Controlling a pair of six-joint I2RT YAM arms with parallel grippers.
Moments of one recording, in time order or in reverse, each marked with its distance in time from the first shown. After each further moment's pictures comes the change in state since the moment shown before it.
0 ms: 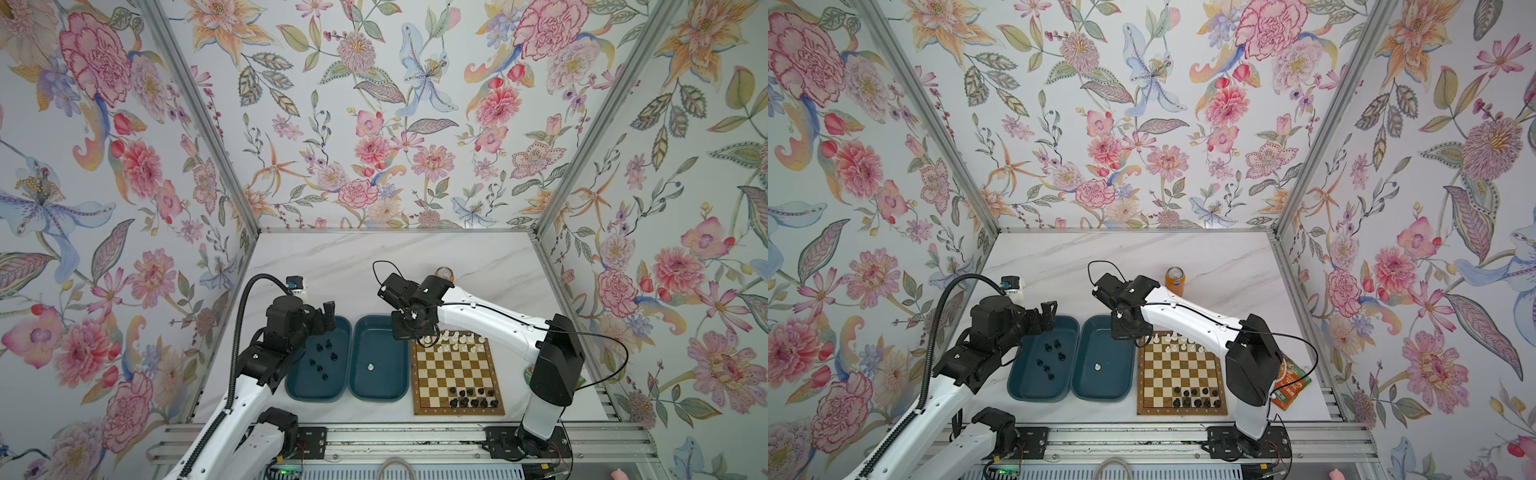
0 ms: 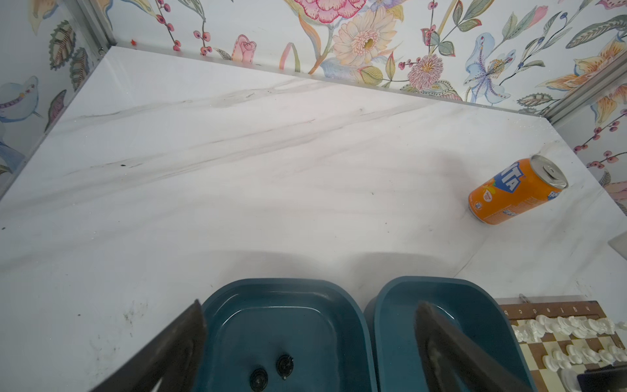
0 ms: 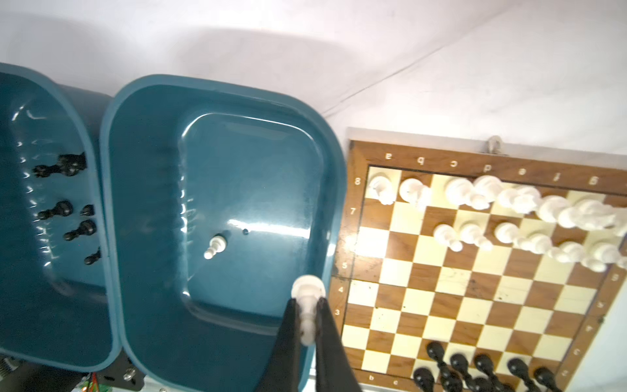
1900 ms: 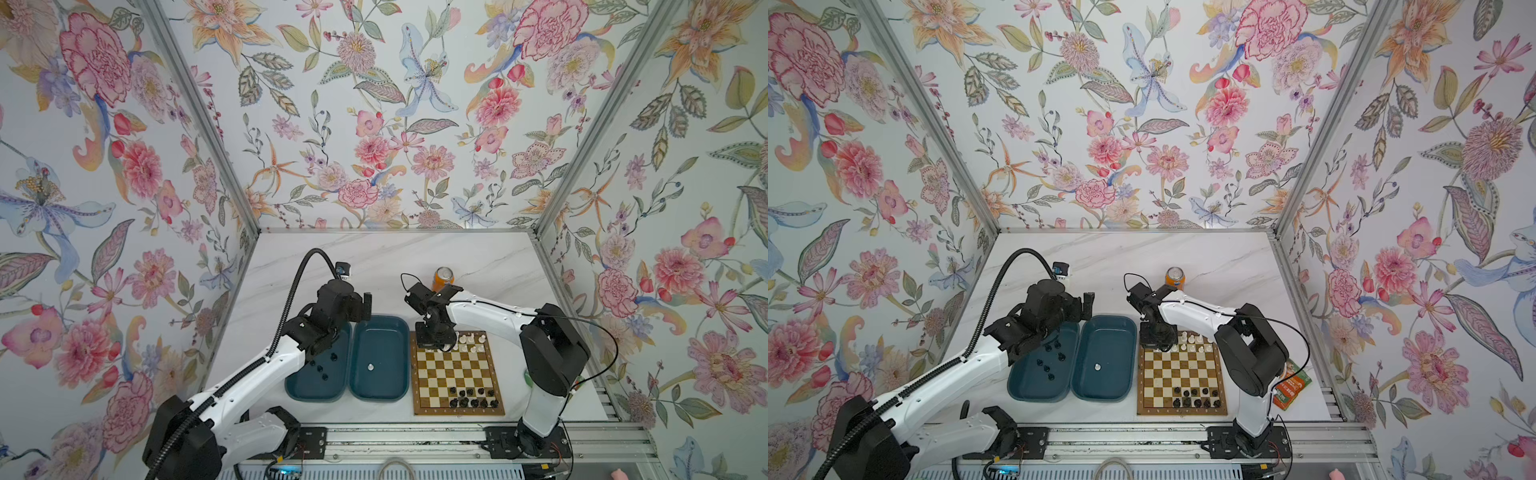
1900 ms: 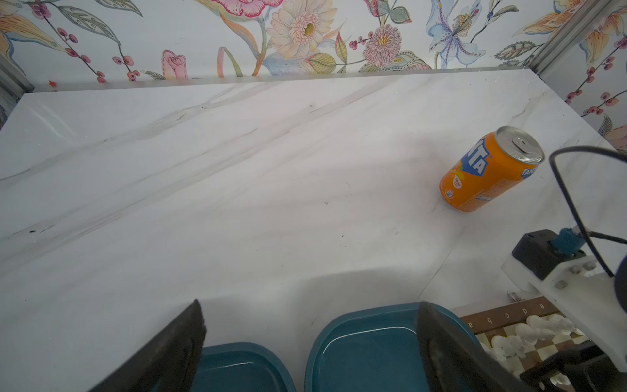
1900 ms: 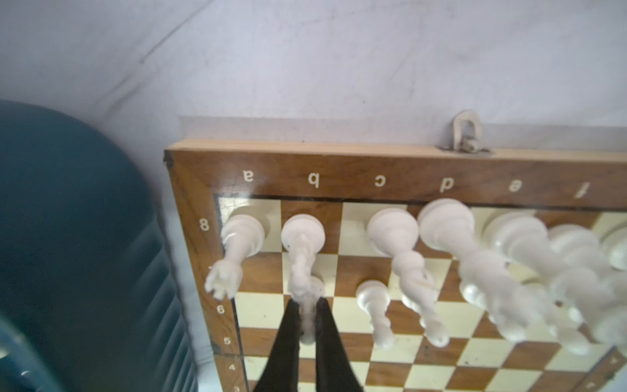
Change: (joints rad) left arm -0.275 0.345 0.159 0.137 -0.195 0.013; right arm -0.179 0.042 -0.293 0.178 -0.104 -0.121
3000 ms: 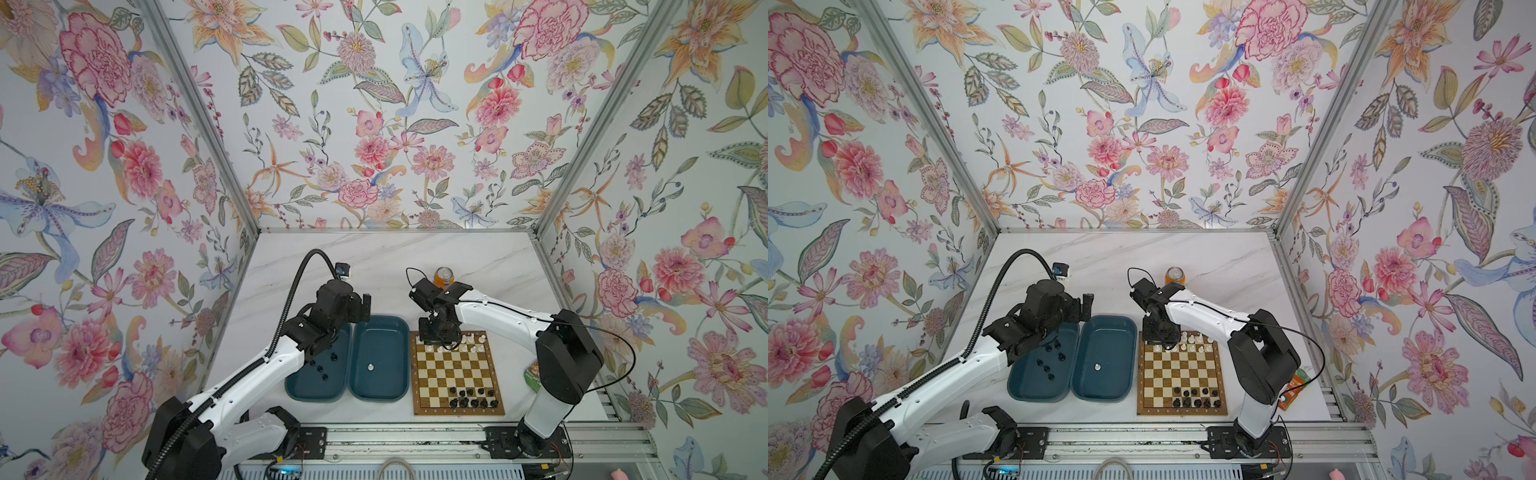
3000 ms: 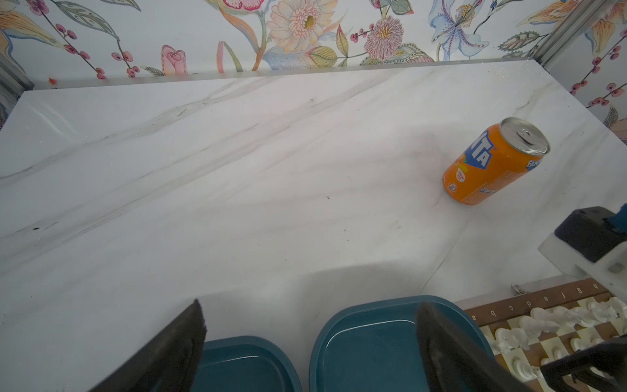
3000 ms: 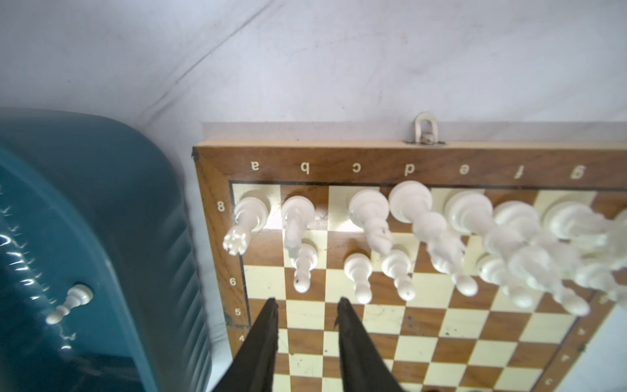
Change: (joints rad) left arm 0.021 -0.014 0.000 -0.024 0.015 0.009; right arm -0.009 -0.095 0.011 -0.040 0.020 0.024
